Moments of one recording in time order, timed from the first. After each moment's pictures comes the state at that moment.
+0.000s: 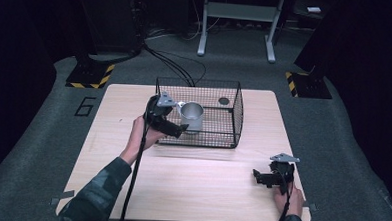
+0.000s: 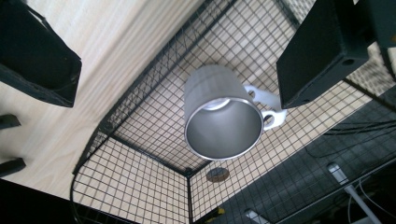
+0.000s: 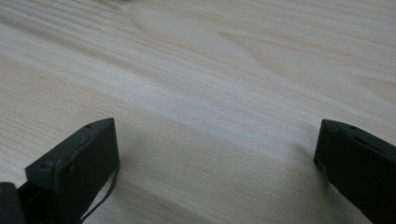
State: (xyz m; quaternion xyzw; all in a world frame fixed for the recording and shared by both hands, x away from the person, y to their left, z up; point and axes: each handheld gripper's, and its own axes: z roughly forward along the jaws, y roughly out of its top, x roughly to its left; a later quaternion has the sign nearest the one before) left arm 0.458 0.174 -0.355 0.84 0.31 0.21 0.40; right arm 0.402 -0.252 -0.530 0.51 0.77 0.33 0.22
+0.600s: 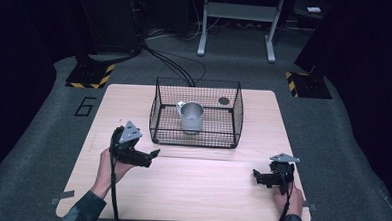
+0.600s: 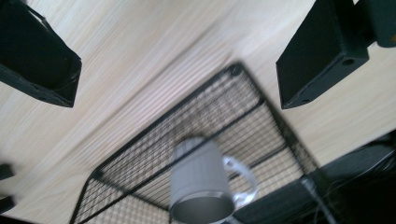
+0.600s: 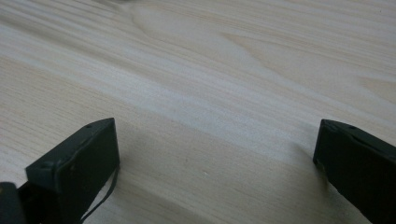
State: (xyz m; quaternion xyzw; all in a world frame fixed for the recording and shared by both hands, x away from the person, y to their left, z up) left arm 0.378 0.253 -0.405 0.81 0.35 0.25 0.40; right arm 0.402 -0.252 -0.530 0.51 0.76 0.33 0.22
